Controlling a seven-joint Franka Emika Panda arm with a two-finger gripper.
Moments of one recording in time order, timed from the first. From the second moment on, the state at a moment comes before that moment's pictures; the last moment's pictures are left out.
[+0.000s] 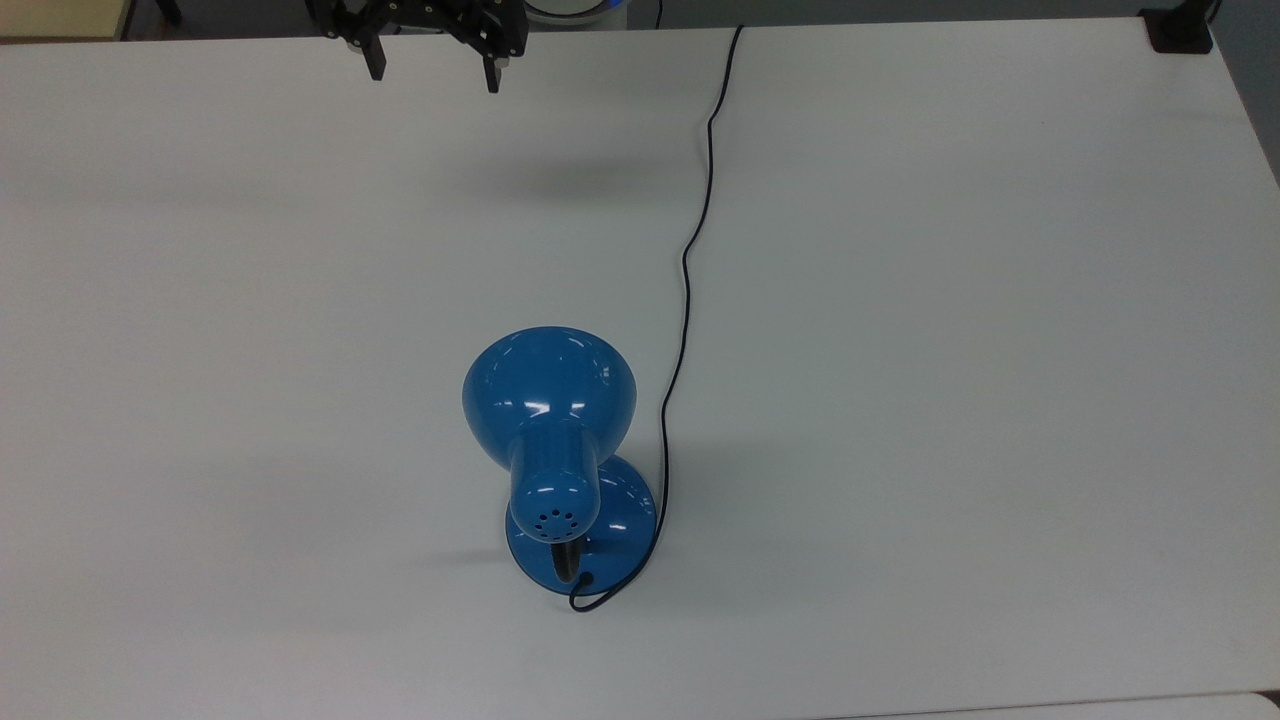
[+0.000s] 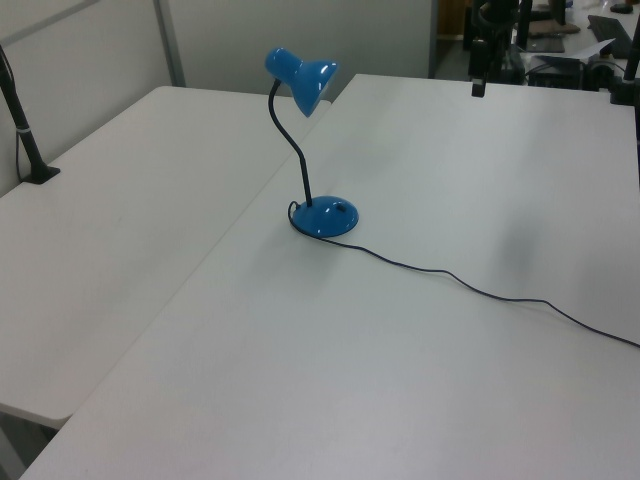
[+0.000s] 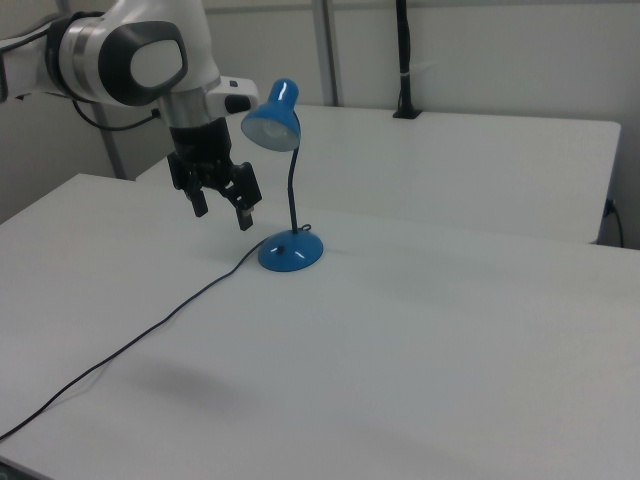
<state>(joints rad) -0.01 -0.04 -0.07 -1.77 -0.02 1.75 0.01</state>
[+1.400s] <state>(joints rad) 0.11 0.10 -0.11 -1.71 0.10 1.97 -0.12</state>
